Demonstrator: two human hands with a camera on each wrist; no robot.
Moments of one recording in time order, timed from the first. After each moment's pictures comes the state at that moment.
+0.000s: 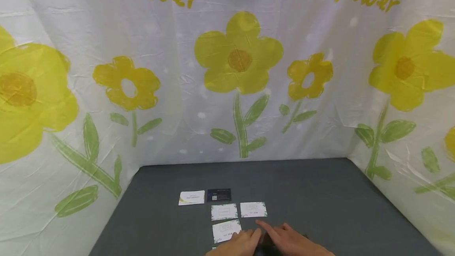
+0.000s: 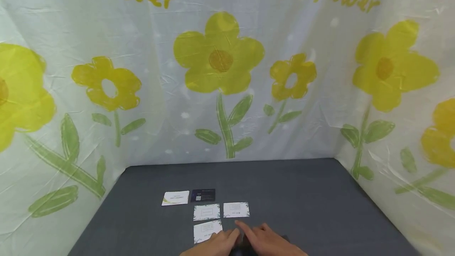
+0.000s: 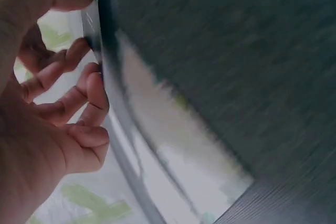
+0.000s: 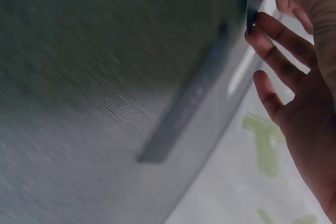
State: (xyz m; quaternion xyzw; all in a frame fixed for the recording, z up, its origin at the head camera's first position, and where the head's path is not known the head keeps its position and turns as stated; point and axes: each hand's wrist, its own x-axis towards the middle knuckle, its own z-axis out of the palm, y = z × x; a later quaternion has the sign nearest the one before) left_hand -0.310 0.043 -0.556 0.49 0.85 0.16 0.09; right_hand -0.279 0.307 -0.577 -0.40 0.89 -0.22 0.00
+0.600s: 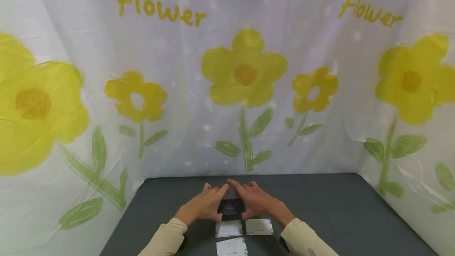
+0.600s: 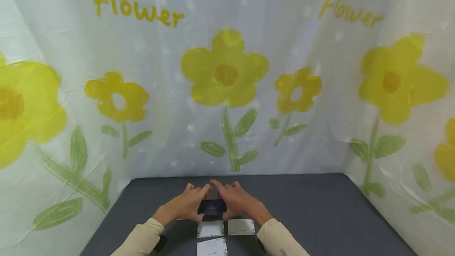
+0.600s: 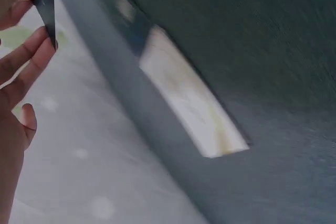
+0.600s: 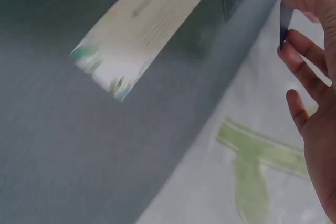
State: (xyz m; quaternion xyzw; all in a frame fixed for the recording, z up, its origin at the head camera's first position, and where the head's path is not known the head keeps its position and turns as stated) left_hand -0.423 -0.032 -0.461 0.46 0.88 0.03 -0.11; right_hand -0.388 0.205 -0.455 -0.36 0.92 -0.09 -0.09
